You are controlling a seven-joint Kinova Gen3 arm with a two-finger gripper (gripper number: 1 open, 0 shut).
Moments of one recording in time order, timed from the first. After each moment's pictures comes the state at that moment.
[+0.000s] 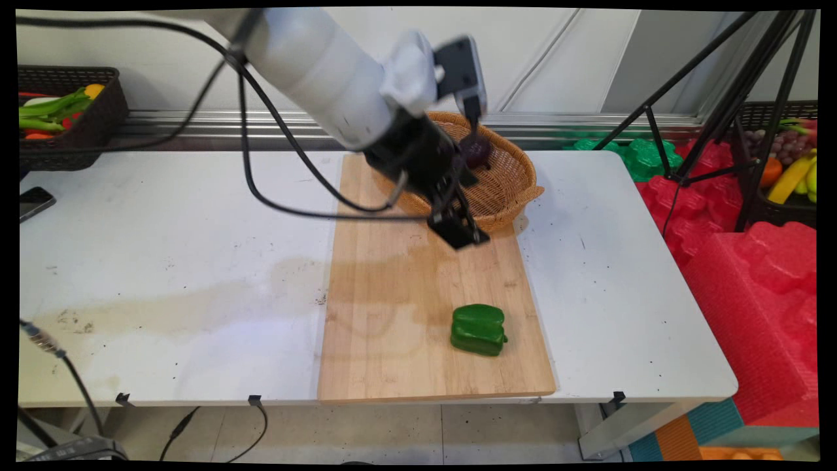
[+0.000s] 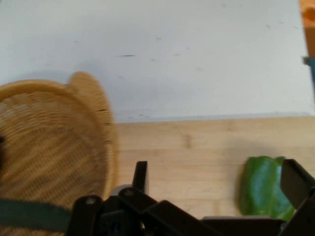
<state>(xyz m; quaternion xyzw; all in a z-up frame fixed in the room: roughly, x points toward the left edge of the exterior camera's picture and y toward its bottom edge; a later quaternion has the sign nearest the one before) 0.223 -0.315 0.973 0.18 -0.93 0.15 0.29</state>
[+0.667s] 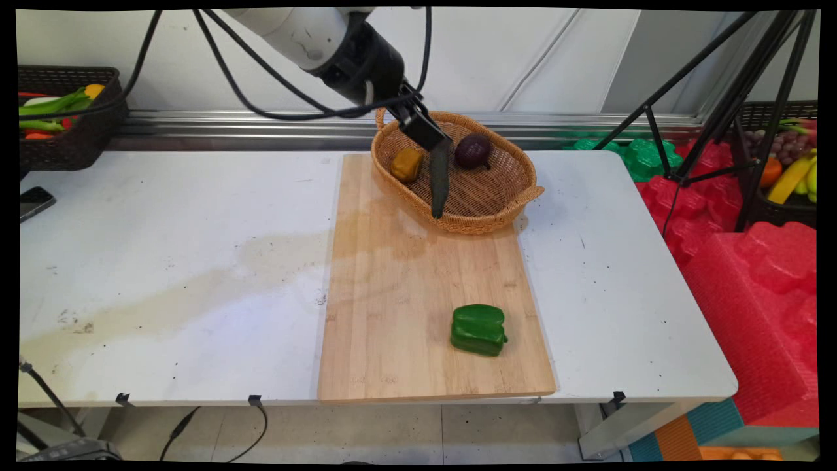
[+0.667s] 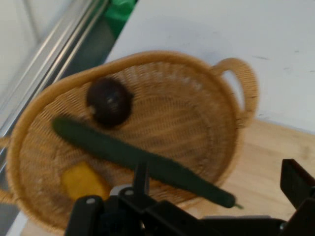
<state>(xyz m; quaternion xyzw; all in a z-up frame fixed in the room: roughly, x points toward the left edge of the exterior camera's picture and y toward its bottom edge) 0.290 -0.355 1.010 0.34 -0.87 0.22 0.30</state>
